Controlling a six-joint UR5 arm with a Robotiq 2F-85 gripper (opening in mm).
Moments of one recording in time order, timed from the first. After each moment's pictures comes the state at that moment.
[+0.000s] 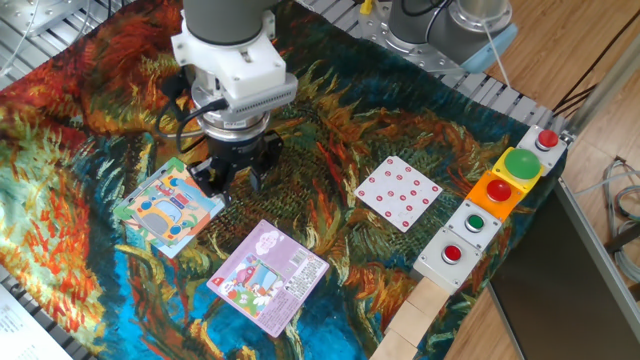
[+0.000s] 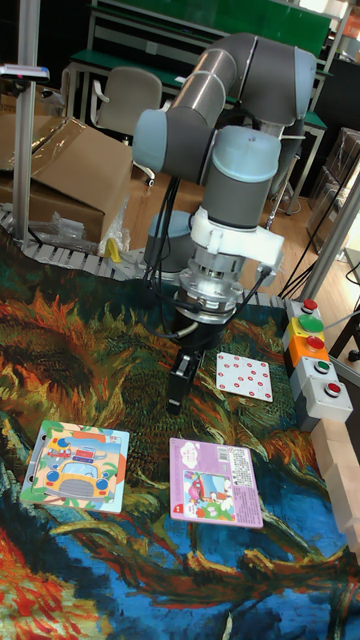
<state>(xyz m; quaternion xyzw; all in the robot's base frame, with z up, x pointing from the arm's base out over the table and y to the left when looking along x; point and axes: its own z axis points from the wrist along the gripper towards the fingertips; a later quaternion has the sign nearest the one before) 0.572 0.029 0.110 -0.58 0.81 -0.03 0.06</state>
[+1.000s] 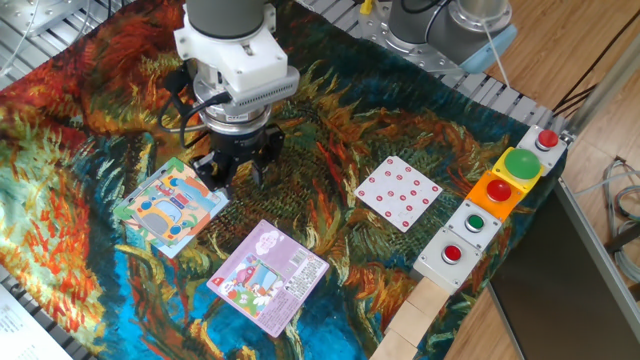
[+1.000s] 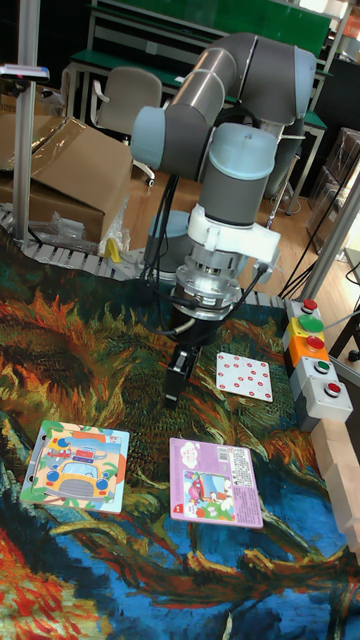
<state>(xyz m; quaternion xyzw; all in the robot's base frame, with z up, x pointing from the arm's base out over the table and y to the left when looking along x) 0.566 0.027 0.110 -0.59 0.81 -0.03 0.06</state>
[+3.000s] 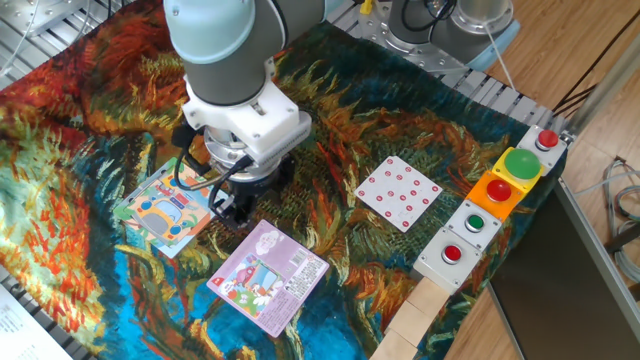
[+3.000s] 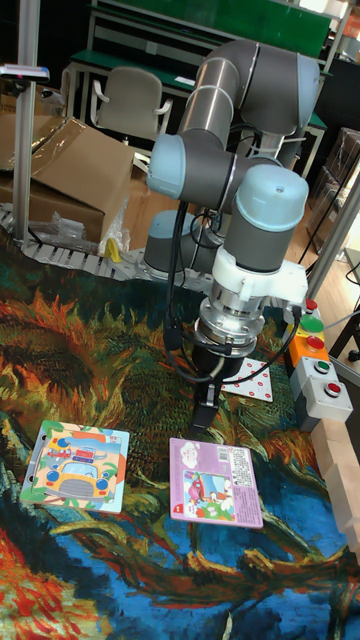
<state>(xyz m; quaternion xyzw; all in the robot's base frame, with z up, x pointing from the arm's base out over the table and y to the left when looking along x) 0.572 0.069 0.082 -0.67 0.74 0.01 0.01</state>
